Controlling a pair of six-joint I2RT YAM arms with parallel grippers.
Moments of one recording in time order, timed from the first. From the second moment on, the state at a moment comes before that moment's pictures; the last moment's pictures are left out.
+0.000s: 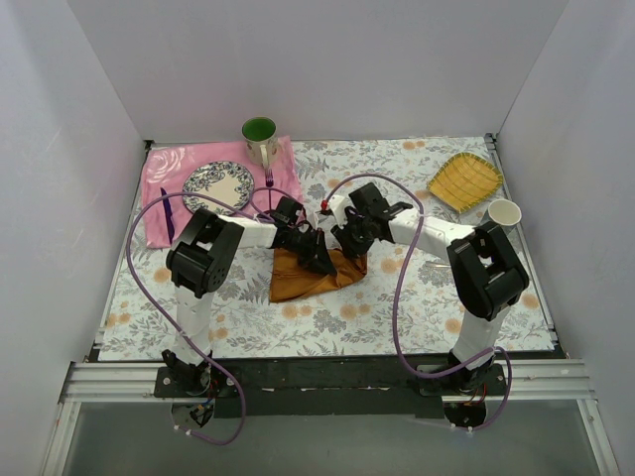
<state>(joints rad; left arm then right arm) -0.51 2.07 1.16 -0.11 0.91 -0.60 0.61 1.81 1.18 -0.39 -0.30 -0.31</state>
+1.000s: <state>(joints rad) -0.50 2.11 1.31 -0.34 0.84 -0.63 0.66 1.74 1.11 -0.32 -0.21 -0.35</state>
